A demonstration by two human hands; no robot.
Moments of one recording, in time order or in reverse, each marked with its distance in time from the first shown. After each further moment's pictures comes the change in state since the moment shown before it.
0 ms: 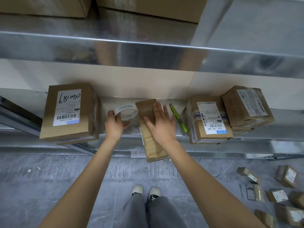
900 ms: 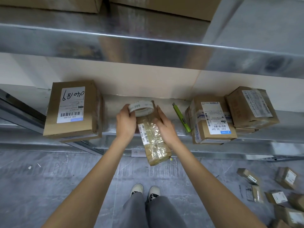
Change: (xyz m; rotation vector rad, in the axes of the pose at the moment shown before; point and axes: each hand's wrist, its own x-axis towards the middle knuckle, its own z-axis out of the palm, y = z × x) left_hand -0.013 0.018 0.019 0.285 0.087 0.294; right_hand -0.011 -0.002 -0.005 0.811 -0.116 0.084
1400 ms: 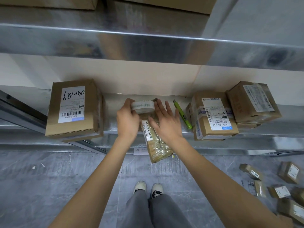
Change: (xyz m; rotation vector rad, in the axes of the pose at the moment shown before) left_hand -0.010 0.018 -0.010 0.080 0.025 0.098; right_hand 0.010 0.015 0.002 -0.939 0.132 -0.228
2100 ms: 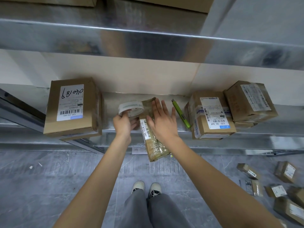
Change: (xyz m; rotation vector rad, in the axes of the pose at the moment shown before) left_hand -0.007 -0.017 0.008 -0.752 -0.019 -0.741; right_hand -0.002 -0.012 -0.004 -0.058 0.015 0.006
